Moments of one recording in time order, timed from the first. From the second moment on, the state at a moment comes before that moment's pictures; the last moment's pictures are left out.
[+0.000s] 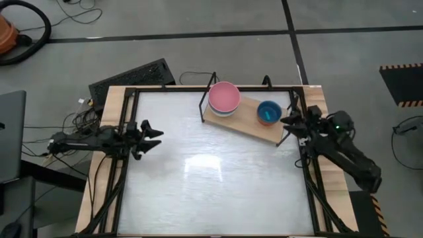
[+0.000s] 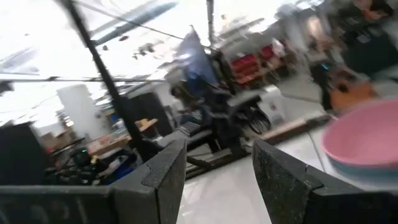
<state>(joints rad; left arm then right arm) -0.05 0.03 0.08 0.14 -0.12 -0.43 -0.75 0.00 0.28 0.02 -0.74 0.64</state>
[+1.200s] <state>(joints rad) -0.05 0.01 0.01 0.19 0.21 -0.54 0.37 0.05 0.01 0.18 0.18 0.40</state>
